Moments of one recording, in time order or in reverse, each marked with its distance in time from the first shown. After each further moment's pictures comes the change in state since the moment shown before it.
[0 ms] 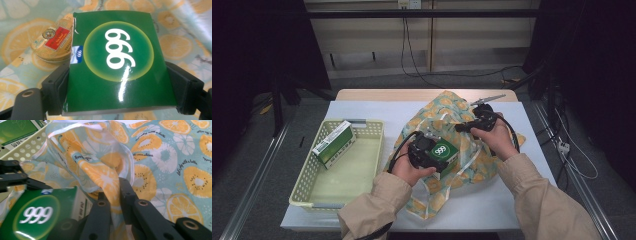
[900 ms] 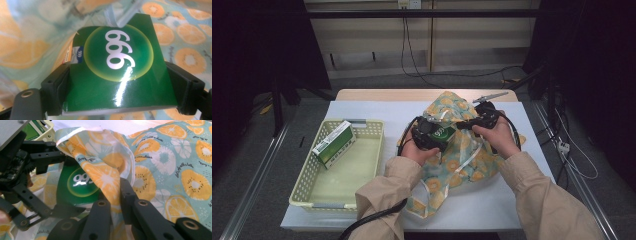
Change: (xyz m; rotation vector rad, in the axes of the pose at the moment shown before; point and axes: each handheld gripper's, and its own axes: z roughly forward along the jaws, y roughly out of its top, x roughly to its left) left arm 0.041 0.030 0.031 -0.073 0.137 -0.042; right arm -0.003 0.004 -0.004 -0.017 0.005 0.007
